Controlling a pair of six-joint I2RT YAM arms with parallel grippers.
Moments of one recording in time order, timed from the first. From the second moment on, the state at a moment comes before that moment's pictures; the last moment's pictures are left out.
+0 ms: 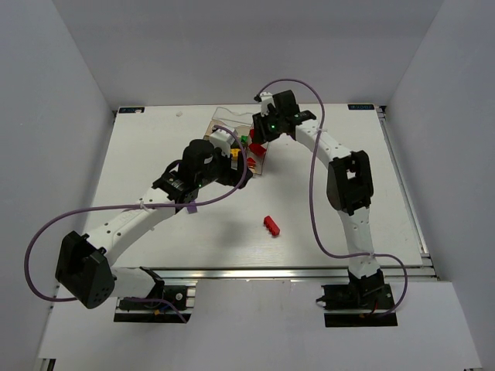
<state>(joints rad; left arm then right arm) -0.63 1.30 1.03 -0.14 0.08 -0.22 0.44 2.30 2.05 -0.49 -0.38 -0.03</state>
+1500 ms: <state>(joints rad) -0.99 2.04 1.55 -0.80 -0.20 -1.13 0.12 1.23 0.98 -0.23 -0.44 0.01</state>
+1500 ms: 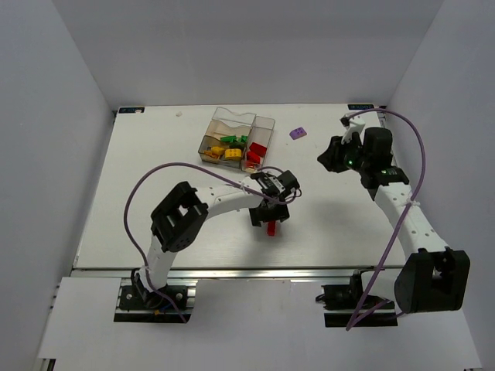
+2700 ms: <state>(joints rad) -0.74 2.20 2.06 -0.60 -0.51 -0.23 -0.03 1.25 0.98 -0.24 -0.68 -0.03</state>
